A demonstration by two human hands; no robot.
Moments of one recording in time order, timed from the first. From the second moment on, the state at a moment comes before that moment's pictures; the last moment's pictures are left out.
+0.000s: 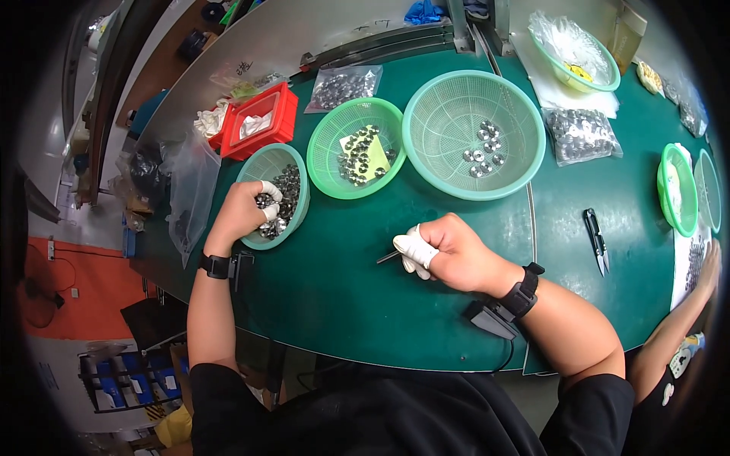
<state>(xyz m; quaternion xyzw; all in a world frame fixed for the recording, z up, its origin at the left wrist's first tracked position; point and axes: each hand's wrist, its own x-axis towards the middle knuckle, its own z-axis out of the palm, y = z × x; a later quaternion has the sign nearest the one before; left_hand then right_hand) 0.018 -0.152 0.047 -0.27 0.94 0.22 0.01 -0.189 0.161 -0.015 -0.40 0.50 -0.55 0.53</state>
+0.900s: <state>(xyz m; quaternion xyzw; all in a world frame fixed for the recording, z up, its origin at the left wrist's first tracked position) -0.040 0.004 0.008 0.05 0.97 0.23 -0.06 -0.190 0.160 -0.025 -0.26 0.47 -0.68 0.50</state>
